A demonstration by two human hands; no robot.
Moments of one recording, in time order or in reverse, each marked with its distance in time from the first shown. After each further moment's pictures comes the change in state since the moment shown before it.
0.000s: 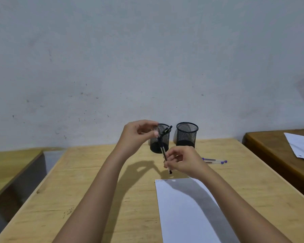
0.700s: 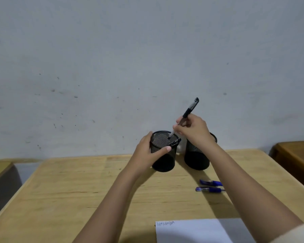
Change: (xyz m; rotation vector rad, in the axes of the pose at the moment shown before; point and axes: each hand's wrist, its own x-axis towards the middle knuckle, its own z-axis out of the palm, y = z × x) left_hand 0.082 -0.122 0.038 0.223 -0.047 -0.207; right_hand 0.179 0.035 -0.043 0.029 0.345 0.028
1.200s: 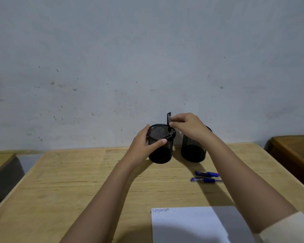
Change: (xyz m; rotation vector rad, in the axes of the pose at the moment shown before) left_hand -0.003 0.003 0.001 -0.077 -0.010 0.006; right_hand -0.010 -0.009 -0.009 -0.186 -0.247 0.031
